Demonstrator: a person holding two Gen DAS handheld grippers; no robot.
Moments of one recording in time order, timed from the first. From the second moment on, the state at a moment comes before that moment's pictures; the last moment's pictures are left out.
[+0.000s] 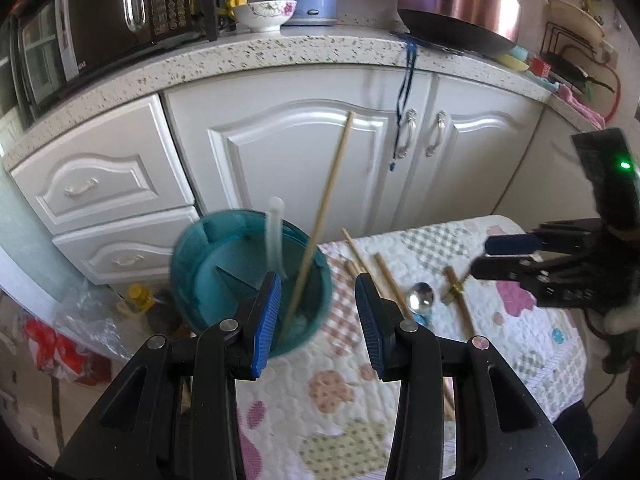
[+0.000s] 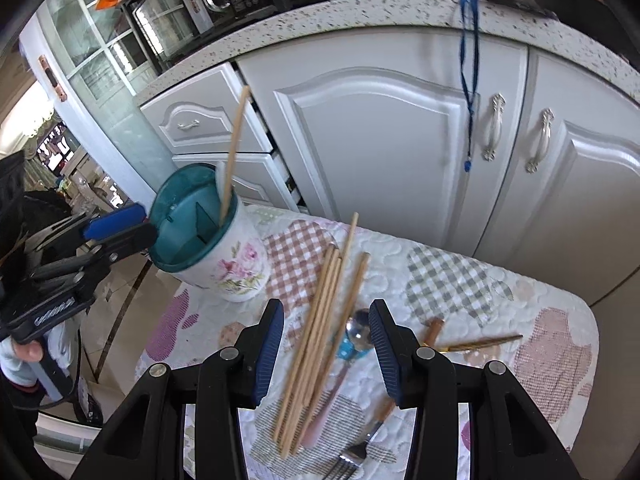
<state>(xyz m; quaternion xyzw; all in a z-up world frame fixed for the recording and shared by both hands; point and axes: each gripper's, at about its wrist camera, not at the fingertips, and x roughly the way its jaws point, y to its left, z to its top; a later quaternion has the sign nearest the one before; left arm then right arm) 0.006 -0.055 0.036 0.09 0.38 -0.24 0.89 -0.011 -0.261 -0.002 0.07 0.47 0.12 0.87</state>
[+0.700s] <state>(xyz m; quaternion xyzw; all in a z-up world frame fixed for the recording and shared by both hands) 0.002 -0.099 -0.073 -0.03 0.51 -0.23 0.83 0.096 -0.254 -0.118 0.06 0.57 0.12 0.81</state>
